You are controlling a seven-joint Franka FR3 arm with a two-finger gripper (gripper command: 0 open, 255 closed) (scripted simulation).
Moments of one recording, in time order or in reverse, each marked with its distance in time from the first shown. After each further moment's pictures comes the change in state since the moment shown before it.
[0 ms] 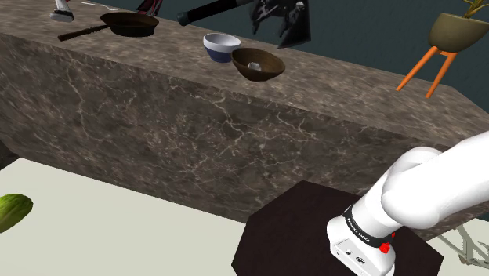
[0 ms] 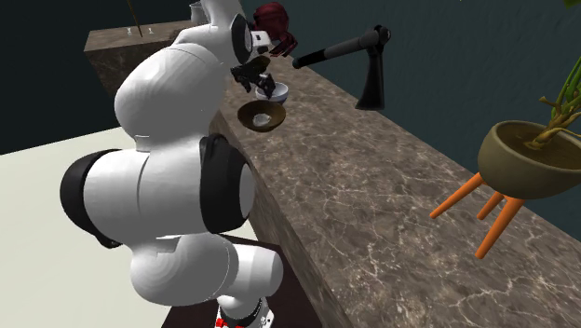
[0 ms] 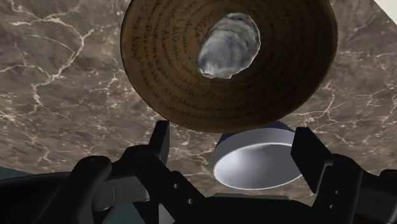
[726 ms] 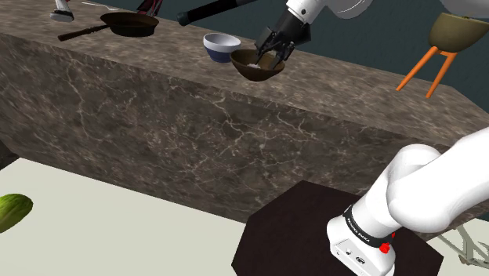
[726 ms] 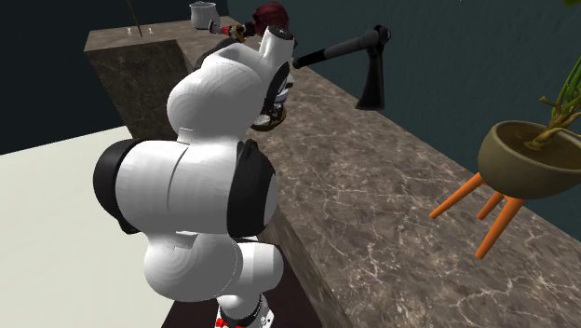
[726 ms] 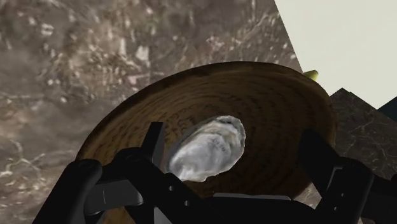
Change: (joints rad) arm 0.158 0.024 -0.300 -0.161 0.443 0.029 -0.618
